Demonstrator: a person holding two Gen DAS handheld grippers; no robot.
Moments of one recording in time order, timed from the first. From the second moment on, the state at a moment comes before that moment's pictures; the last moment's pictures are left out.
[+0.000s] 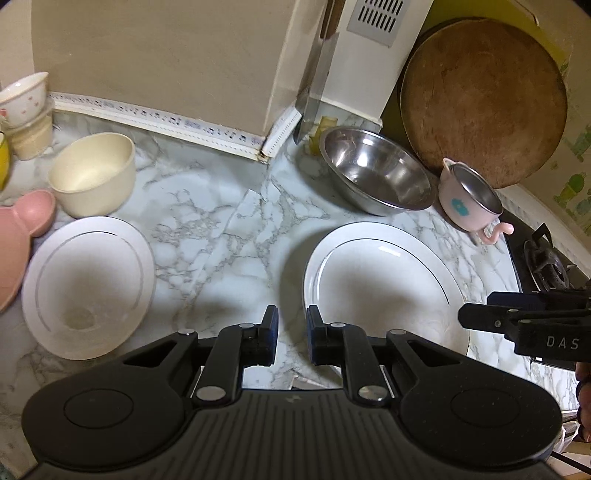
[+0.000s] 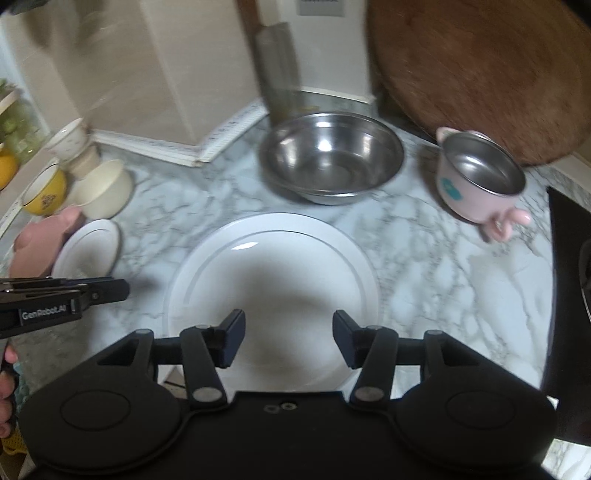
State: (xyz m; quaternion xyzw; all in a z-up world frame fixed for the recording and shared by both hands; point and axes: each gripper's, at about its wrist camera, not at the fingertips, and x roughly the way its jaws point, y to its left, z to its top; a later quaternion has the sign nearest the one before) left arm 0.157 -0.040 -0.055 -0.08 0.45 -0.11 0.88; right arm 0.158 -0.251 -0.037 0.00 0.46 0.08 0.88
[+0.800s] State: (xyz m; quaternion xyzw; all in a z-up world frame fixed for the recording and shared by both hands) left arm 0.099 0.060 -0.033 -0.08 0.38 0.01 0.92; right arm 0.149 -0.126 -0.027 -0.07 0.41 0.19 0.89
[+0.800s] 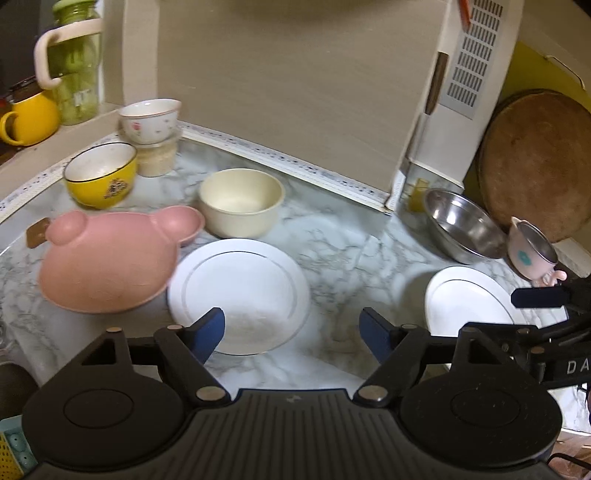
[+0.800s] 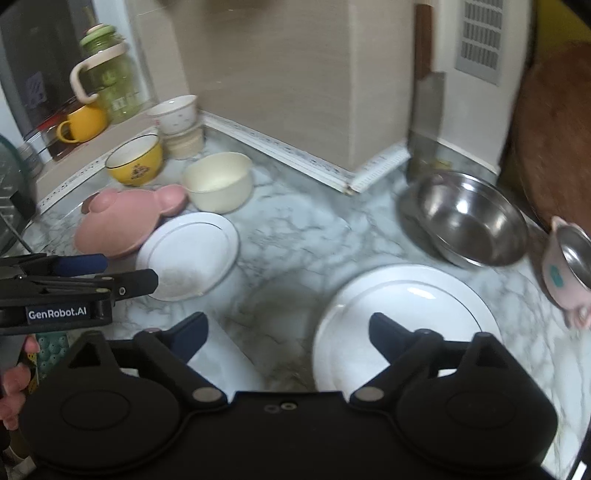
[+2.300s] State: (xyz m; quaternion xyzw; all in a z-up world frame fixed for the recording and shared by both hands) left arm 0.177 0.166 -0.118 -0.19 0.46 0.08 0.86; right arm 0.289 -0.014 -0.125 -0.08 0.51 0.21 0.83
